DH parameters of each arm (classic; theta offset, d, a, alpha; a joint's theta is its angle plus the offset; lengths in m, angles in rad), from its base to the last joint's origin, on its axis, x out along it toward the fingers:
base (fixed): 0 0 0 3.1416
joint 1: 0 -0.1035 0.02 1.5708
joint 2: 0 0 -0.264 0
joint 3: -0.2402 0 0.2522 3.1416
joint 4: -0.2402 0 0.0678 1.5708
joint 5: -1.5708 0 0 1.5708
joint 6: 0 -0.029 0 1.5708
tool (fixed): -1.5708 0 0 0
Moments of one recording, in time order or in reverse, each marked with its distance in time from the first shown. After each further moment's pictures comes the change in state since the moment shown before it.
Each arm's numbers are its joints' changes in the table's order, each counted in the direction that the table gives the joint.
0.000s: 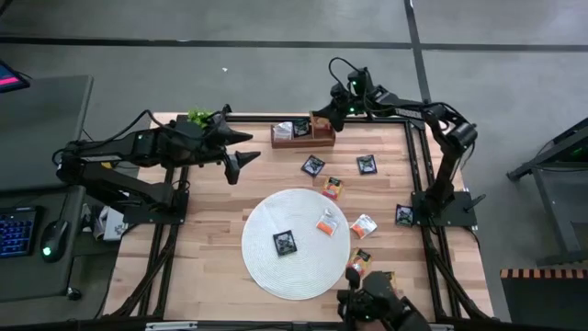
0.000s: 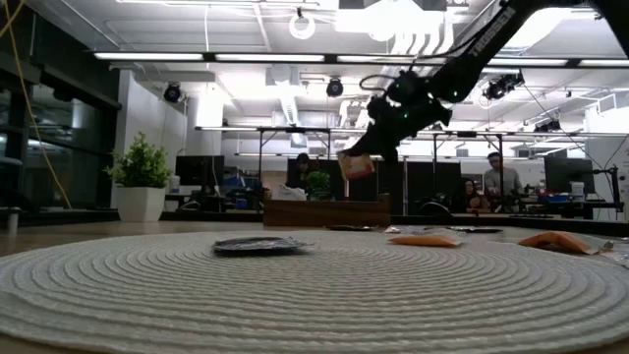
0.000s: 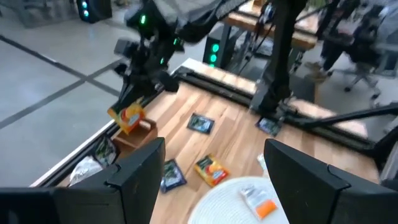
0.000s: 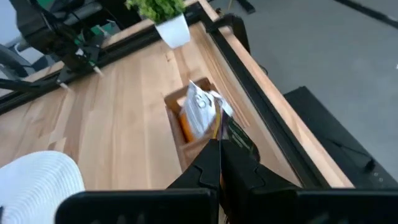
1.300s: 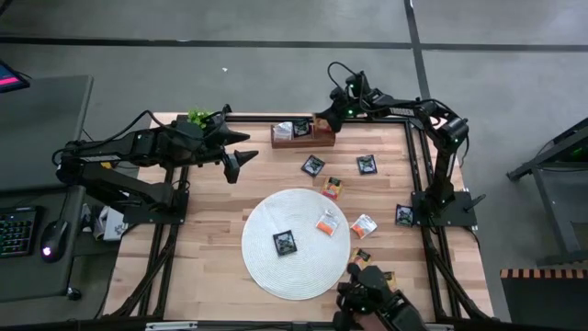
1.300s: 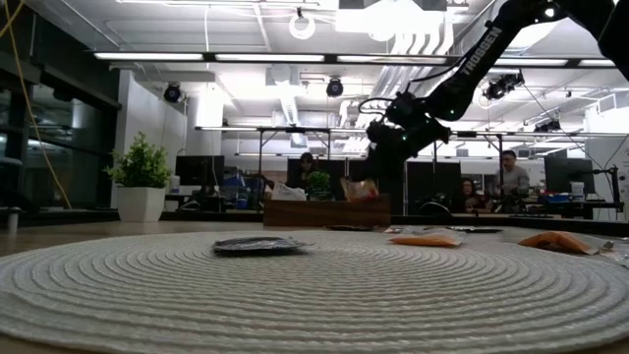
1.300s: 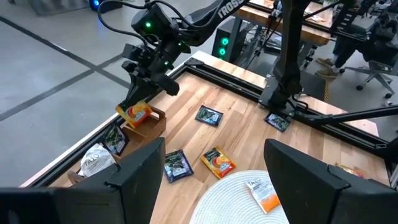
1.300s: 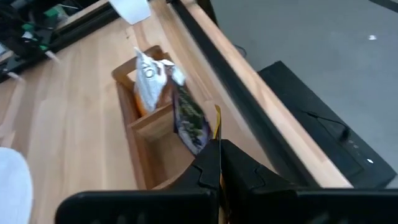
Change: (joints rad) left arm 0.000 -0.009 0.001 -0.053 -0.026 0.033; right arm 0.025 0.093 0.001 0.025 0.083 0.009
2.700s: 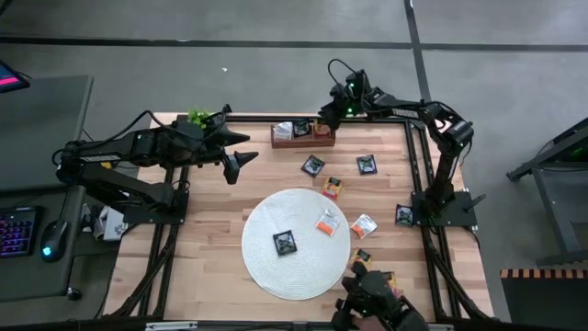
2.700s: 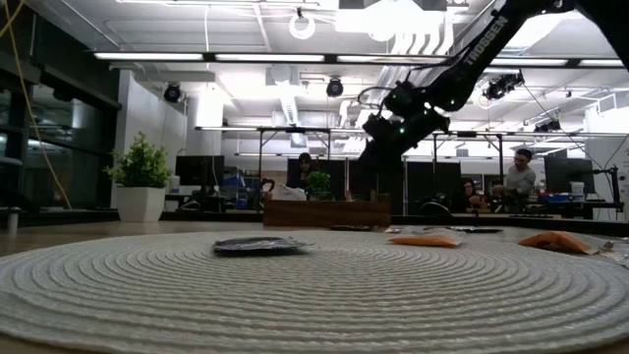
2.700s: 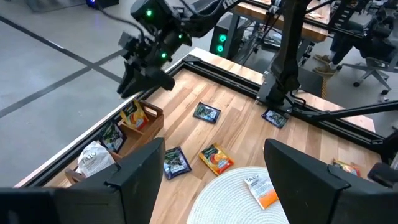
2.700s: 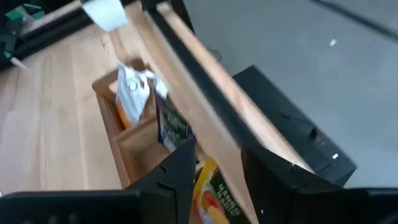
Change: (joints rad) left arm 0.000 0.000 0.000 -0.008 0.014 0.002; right arm -0.027 -0.068 0.002 -0.022 0.141 -0.021
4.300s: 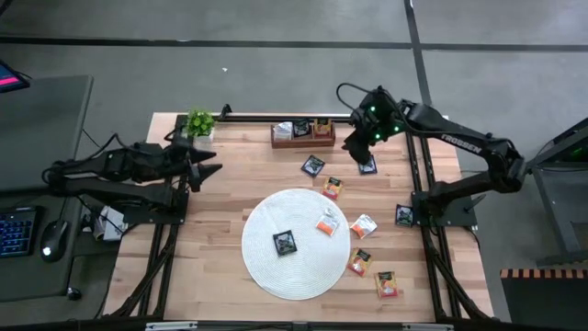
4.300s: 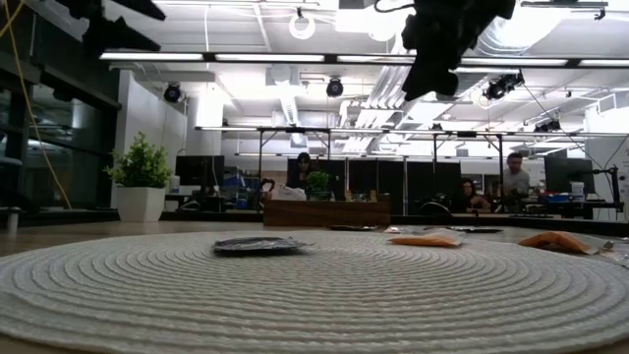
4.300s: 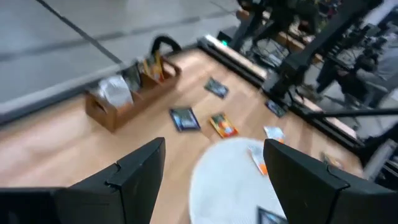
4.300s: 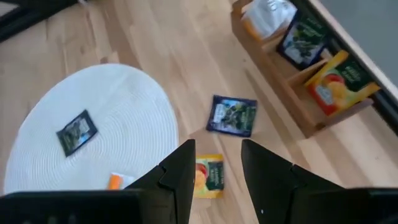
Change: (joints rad) left arm 0.000 -0.576 0.531 -0.011 0.019 0.212; right arm -0.335 -0.570 -0.001 -0.806 0.192 -0.079
